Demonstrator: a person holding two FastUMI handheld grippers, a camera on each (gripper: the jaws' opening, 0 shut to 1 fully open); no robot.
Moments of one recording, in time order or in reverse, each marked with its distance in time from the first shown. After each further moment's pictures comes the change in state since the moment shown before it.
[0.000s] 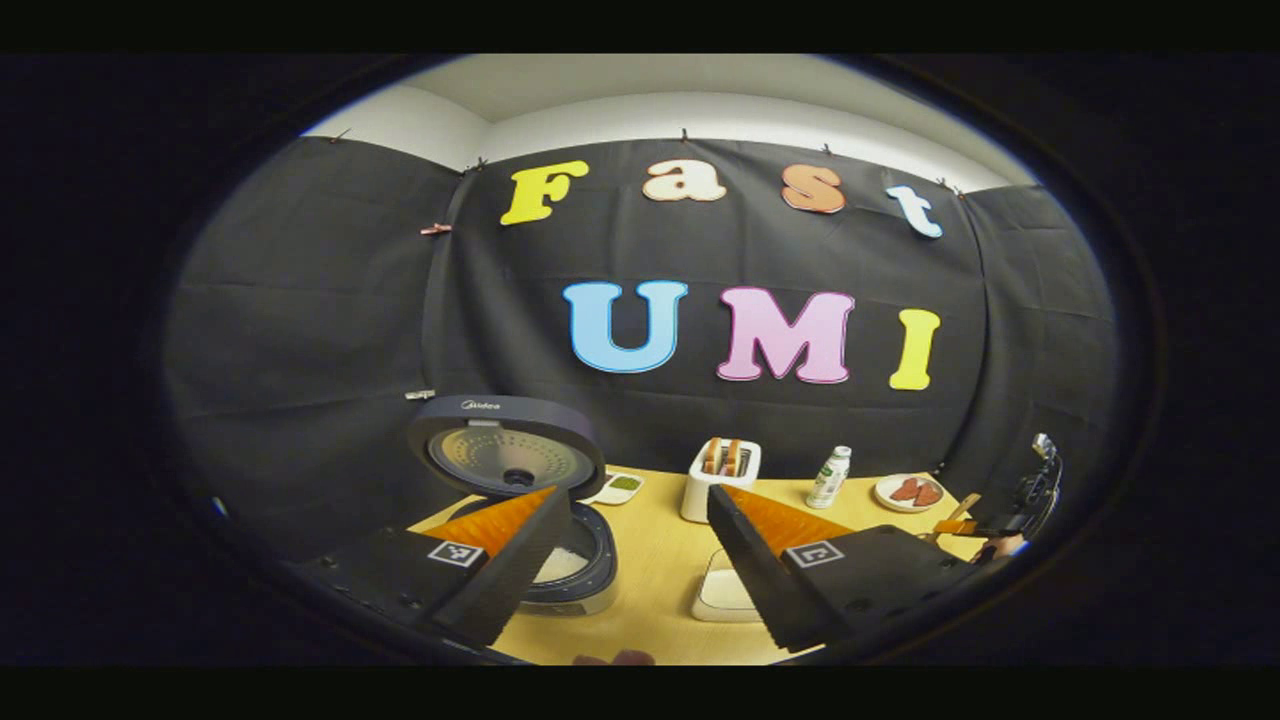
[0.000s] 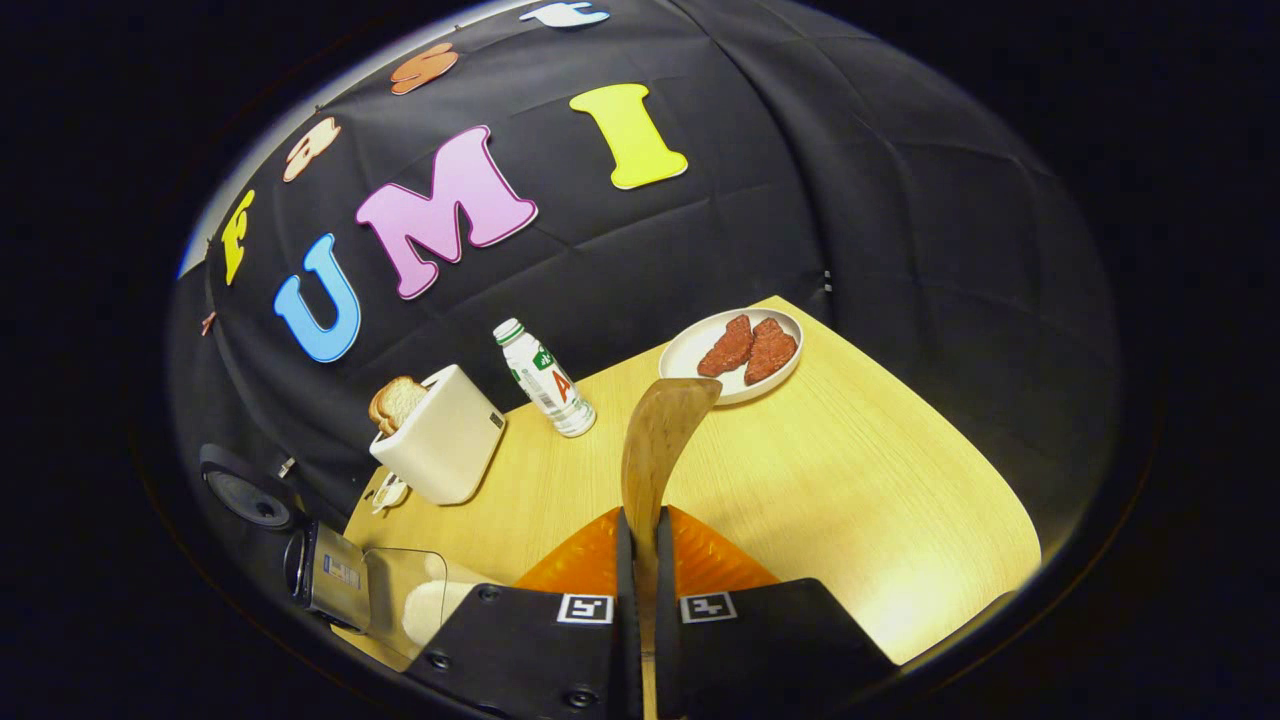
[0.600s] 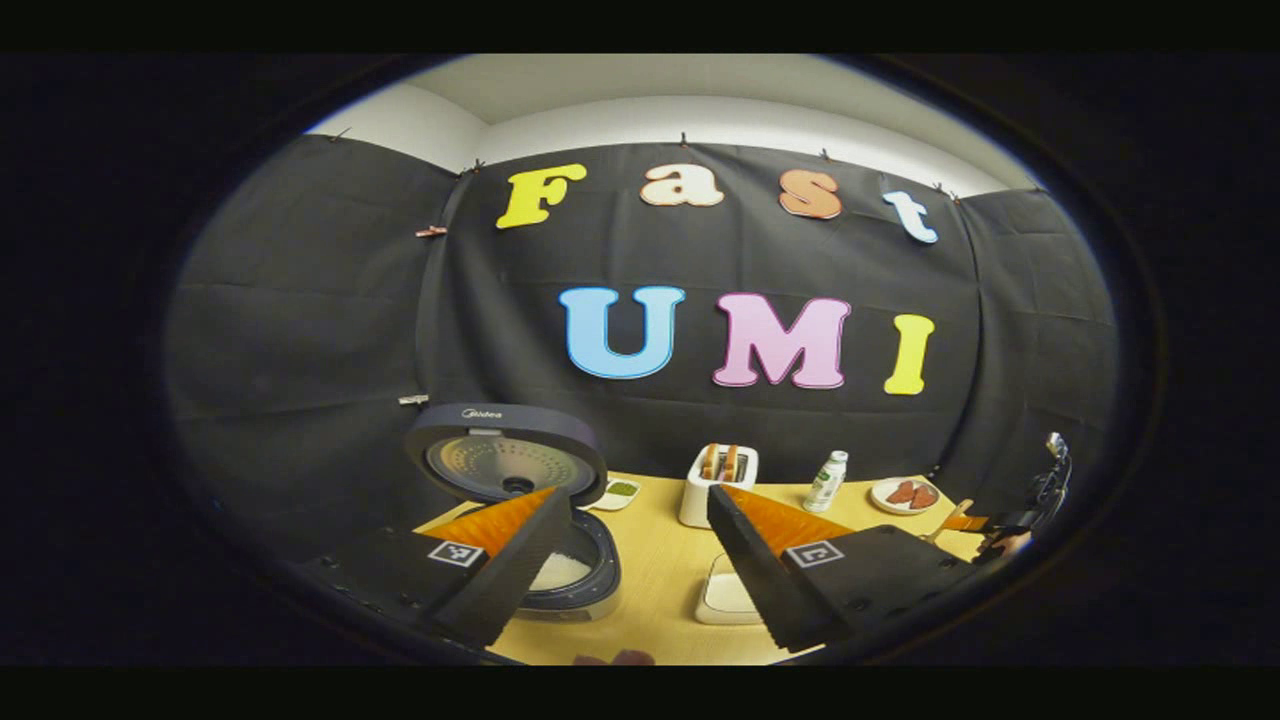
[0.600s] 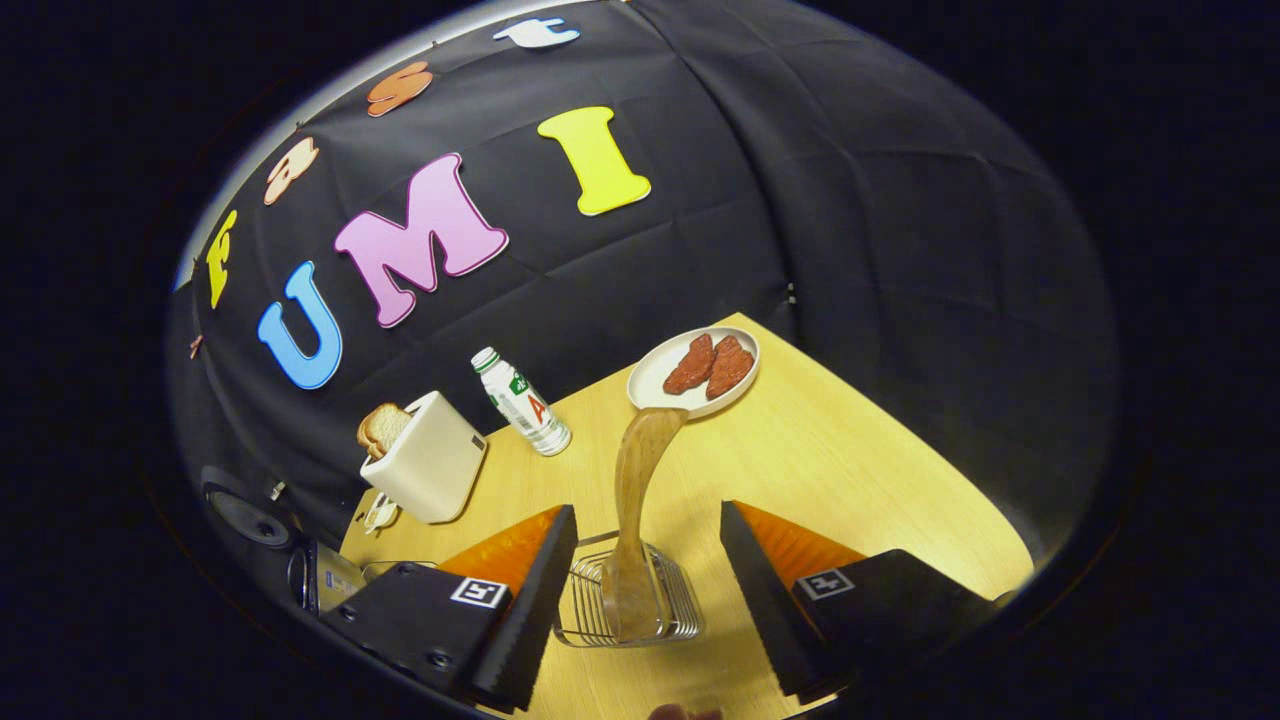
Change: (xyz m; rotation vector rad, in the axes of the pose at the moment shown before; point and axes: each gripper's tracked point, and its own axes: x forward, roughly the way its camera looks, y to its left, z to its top) left arm 0.004 0.014 0.013 0.002 -0.032 -0.031; right arm -0.045 -0.025 0.027 0.026 -0.098 -0.099
